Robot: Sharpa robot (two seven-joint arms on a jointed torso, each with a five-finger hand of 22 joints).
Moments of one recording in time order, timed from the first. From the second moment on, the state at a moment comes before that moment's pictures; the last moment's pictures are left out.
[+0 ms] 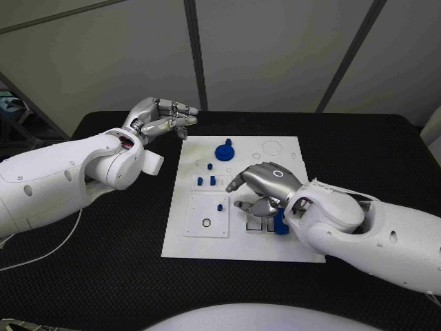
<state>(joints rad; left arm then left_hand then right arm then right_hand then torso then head) 1.14 -0.91 0.10 1.46 -0.33 -0.30 0.33 1.35 -0.16 0.51 -0.10 0.10 1.04 0.17 0.16 0.07 1.01 0.11 0.40 0.07 1.13 0.02 1.03 0.43 0.20 1.01 0.12 0.74 0.90 1.01 -0.73 0.04 1.73 -1.82 -0.35 -0.17 1.37 -0.17 0.44 0.00 0.19 1.02 0.18 0.06 0.07 1.04 0.13 0.09 0.07 1.47 0.03 1.45 1.31 0.12 1.23 0.14 1.20 0.93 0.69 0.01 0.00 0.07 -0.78</state>
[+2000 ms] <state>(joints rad) 1.13 -0.90 0.10 1.46 -0.33 -0.29 0.32 1.35 -0.16 0.51 -0.10 0.10 1.04 0.17 0.16 0.07 1.01 0.10 0.41 0.07 1.13 0.02 1.03 0.43 0.20 1.01 0.12 0.74 0.90 1.03 -0.79 0.15 1.63 -1.79 -0.11 -0.27 1.39 -0.16 0.42 0.02 0.18 1.05 0.14 0.07 0.07 1.14 0.08 0.19 0.07 1.47 0.01 1.45 1.31 0.12 1.25 0.11 1.20 0.95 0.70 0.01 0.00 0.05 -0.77</state>
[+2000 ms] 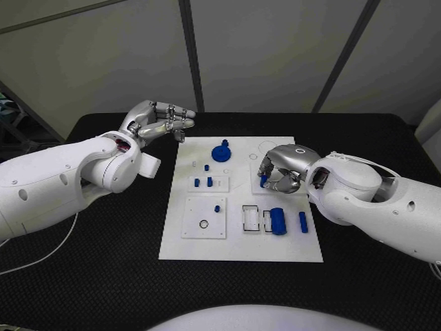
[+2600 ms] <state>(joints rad) 1.13 -0.90 0.10 1.46 -0.33 -0.29 0.32 1.35 -0.15 0.51 -0.10 0.10 1.04 0.17 0.16 0.07 1.00 0.11 0.41 0.07 1.13 0.02 1.03 0.43 0.20 1.01 0.12 0.74 0.90 1.03 -0.78 0.15 1.64 -1.79 -0.09 -0.27 1.39 -0.14 0.43 0.03 0.17 1.12 0.13 0.10 0.08 1.20 0.06 0.19 0.08 1.47 -0.01 1.45 1.31 0.12 1.26 0.10 1.21 0.95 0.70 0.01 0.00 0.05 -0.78</state>
